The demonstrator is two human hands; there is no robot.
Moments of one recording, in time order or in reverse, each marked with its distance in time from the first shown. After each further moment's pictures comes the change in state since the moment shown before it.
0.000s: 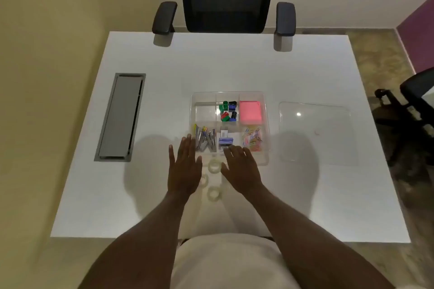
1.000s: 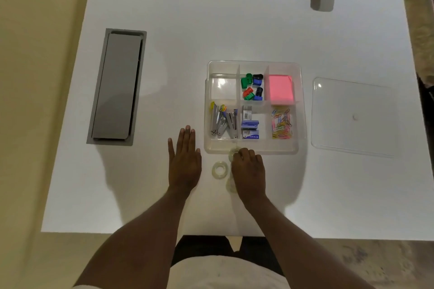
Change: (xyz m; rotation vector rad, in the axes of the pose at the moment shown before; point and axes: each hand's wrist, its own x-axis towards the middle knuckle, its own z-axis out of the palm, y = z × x) left_hand 0.010 -0.096 0.094 -0.033 -0.040 -0.092; right_hand 0.001 -0.057 0.089 -0.041 -0.142 0.167
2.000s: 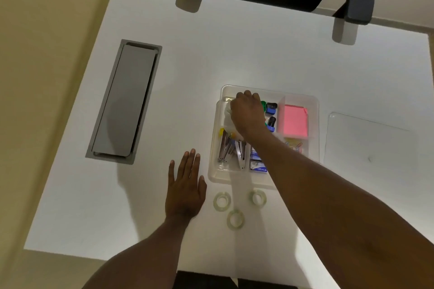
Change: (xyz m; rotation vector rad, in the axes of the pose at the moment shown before) left_hand 0.001 -0.010 0.020 0.016 0.113 0.007; right_hand 0.240 -0.010 -0.093 -0.171 0.060 -0.148
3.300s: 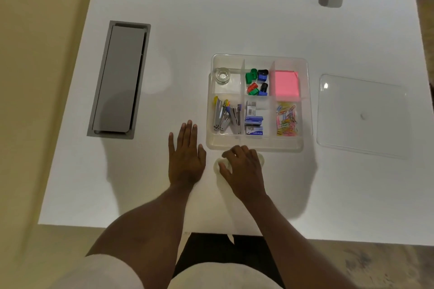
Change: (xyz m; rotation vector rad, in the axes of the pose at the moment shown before) left_hand -0.001 0.013 -0.018 0.021 -0.045 -0.024; right_hand -0.244 -0.052 0.070 0.473 0.151 0.079
